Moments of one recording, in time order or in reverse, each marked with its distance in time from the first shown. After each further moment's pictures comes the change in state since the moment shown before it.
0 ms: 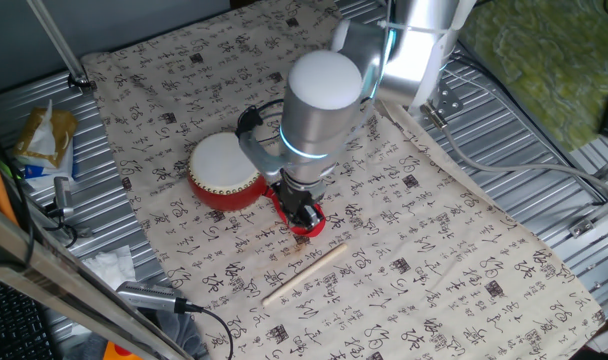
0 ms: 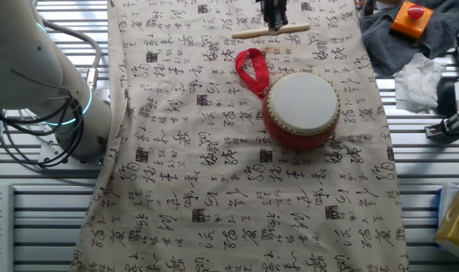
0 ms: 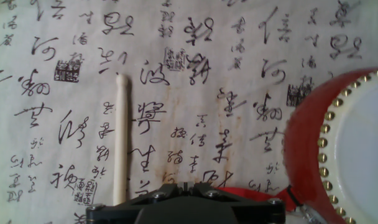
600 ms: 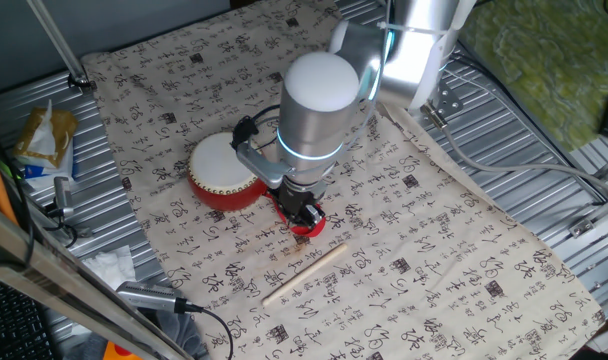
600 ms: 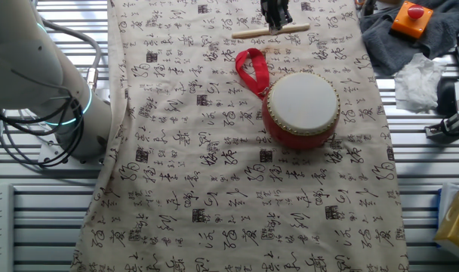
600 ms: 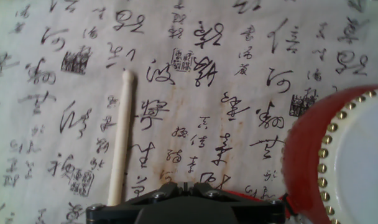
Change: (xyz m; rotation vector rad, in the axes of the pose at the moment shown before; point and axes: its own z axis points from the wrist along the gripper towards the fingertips) arm -0.001 0.001 0.000 -0.008 0.022 -0.137
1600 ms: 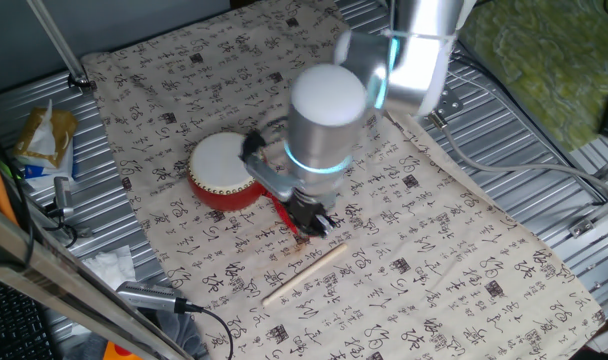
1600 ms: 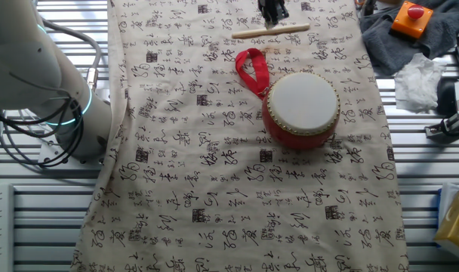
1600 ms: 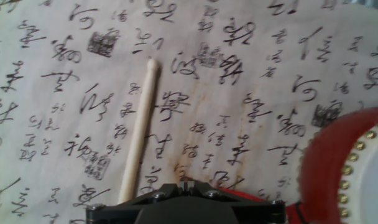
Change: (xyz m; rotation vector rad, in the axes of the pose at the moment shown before) arm 0.001 0.041 0.011 -0.013 0.007 0.054
